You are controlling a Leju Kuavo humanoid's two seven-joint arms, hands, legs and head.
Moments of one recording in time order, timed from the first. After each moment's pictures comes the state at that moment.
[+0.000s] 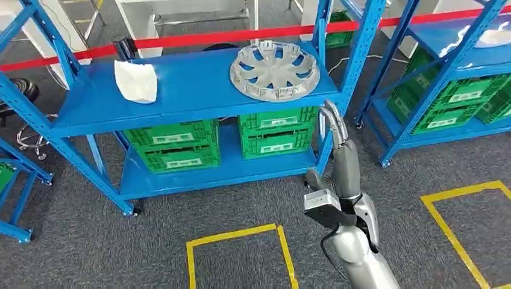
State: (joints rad) left arm -0.07 -0.18 0.54 -0.19 -0.48 0.47 -0.22; right arm 0.02 0.04 0.09 -1.65 0.73 -0.43 -0.57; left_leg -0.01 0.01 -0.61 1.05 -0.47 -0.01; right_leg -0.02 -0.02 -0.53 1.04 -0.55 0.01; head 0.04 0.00
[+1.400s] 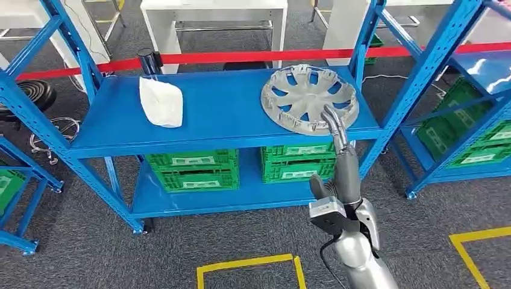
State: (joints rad) left arm -0.07 -0.17 0.56 -0.20 -0.51 0.45 -0.25; right arm 0.03 0.05 0.09 -1.65 0.69 -0.41 -0.61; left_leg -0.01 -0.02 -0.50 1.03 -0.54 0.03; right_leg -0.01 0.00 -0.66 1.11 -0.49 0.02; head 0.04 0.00
